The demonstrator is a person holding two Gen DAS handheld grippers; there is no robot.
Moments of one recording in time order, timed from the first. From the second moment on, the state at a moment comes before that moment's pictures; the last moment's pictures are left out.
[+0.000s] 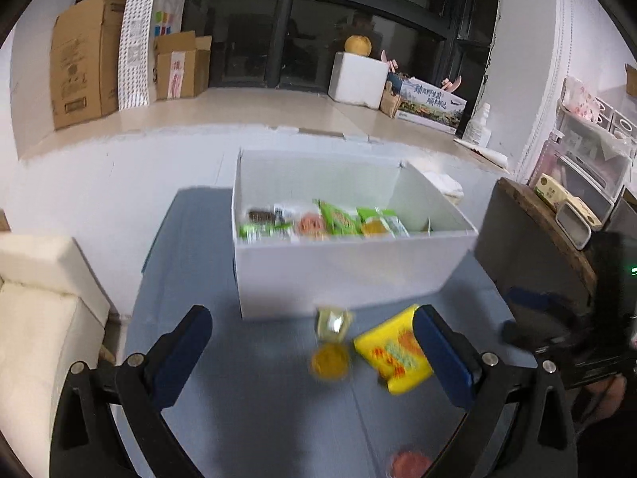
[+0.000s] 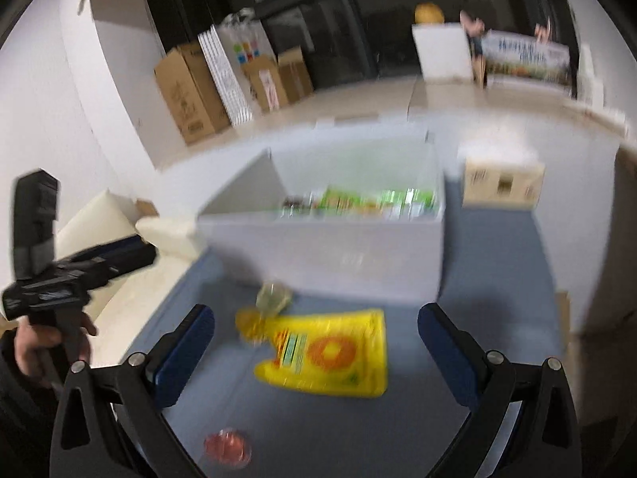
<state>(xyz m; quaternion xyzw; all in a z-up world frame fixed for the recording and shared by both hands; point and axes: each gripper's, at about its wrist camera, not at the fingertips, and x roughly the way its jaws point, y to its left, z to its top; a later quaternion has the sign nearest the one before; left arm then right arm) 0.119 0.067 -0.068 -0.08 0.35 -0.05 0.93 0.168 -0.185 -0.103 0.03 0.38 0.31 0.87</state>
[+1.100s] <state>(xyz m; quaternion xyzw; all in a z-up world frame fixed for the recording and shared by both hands) 0.090 0.065 -0.125 -0.11 0.41 -0.05 0.90 0.179 -0.126 -0.173 -0.06 0.43 0.30 0.85</state>
